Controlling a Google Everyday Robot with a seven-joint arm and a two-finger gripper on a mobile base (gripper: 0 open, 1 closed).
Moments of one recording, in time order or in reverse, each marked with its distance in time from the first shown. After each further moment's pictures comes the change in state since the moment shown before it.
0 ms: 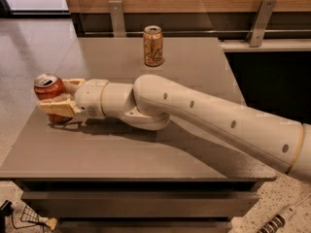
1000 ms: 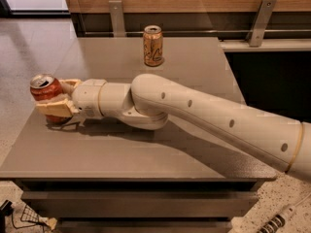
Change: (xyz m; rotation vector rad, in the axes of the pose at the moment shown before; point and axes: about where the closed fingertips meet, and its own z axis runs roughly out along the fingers) arm -0.003 0.004 0.003 -0.009 0.004 -0.004
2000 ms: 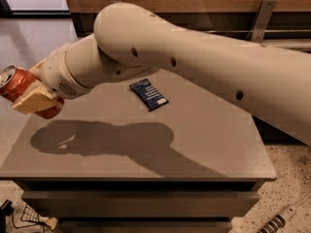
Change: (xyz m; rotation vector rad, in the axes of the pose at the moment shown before) arm -0.060 0.054 -0.014 -0.138 0.382 -0.242
